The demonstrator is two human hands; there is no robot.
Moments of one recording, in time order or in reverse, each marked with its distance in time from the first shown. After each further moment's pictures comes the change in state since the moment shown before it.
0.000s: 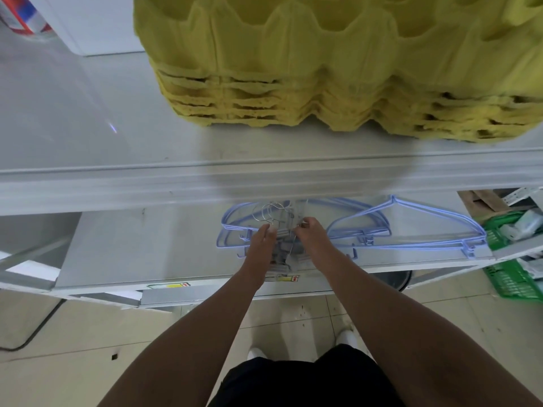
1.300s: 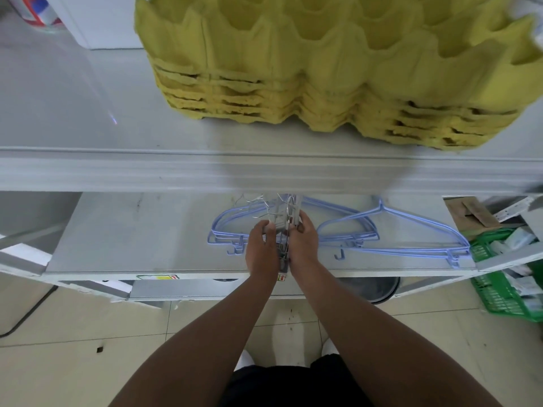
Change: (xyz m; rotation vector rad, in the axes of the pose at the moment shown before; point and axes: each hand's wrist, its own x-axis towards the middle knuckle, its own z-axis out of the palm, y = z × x) left_hand -0.019 0.007 0.047 0.134 0.452 0.192; right_hand -0.024 0.011 0.008 0.406 0.178 -0.261
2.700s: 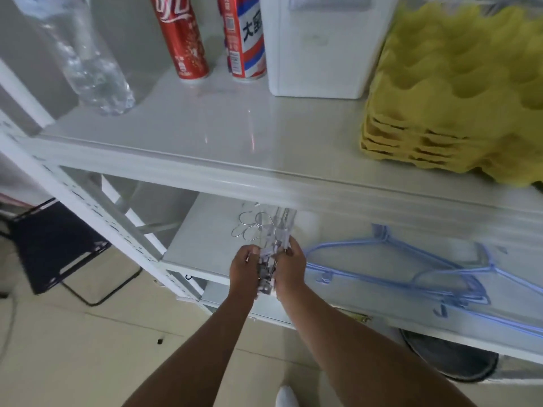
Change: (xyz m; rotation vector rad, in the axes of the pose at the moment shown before) left_hand 0.045 -0.051 -0.222 -0.194 0.183 -0.132; right_hand -0.102 0.022 0.204 0.064 -0.310 0.075
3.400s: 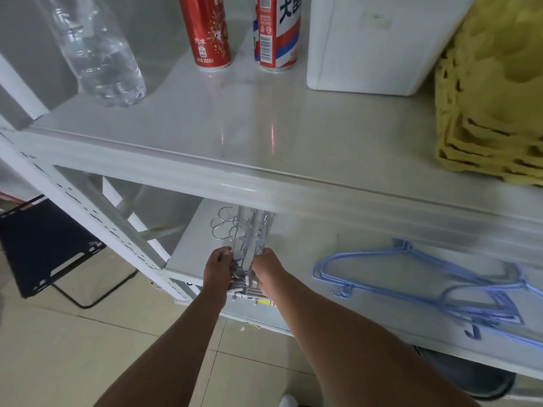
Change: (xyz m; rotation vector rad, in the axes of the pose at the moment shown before) left_hand 0.085 -0.031 -0.066 -0.192 -0.002 -0.198; right_hand 0.045 0.029 0.088 -0.437 -0.239 0.332
